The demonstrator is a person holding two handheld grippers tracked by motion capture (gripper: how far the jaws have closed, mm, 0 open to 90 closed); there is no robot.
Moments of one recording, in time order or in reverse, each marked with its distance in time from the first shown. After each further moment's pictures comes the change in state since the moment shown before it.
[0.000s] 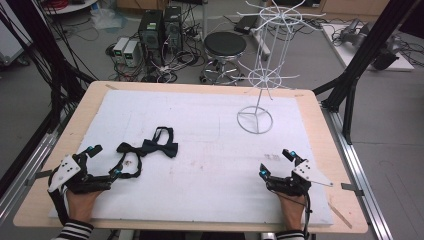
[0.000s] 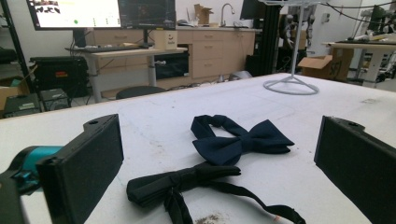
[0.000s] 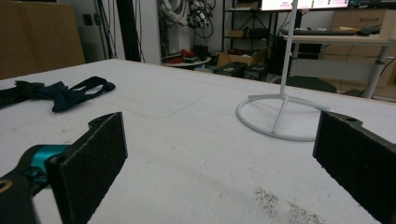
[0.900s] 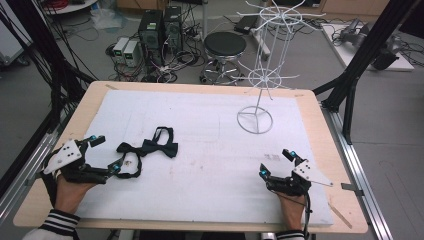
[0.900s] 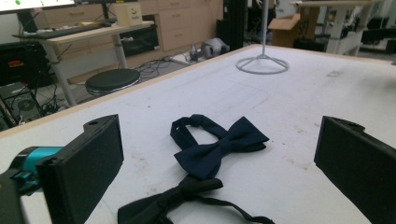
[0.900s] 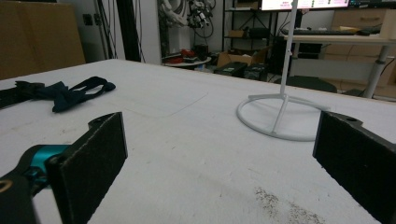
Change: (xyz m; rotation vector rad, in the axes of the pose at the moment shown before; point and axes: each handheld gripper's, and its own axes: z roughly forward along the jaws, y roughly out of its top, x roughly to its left) left arm 0.003 0.057 0.018 0.166 -0.148 0.102; right arm 0.000 0.000 0.000 0.001 0.001 0.003
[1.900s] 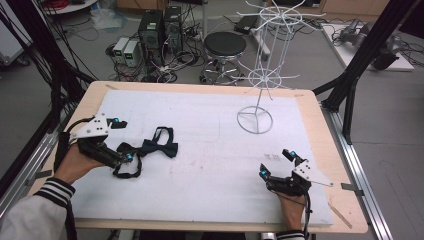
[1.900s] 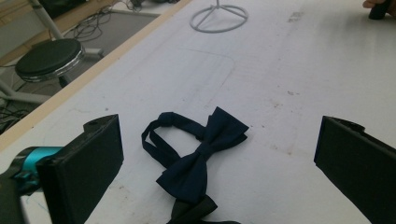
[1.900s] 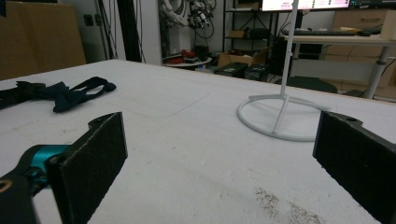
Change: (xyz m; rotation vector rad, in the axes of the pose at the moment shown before) left arm 0.014 0.057 0.054 0.267 -0.244 0.143; right arm 0.000 0.000 0.000 -0.001 0.000 -0.001
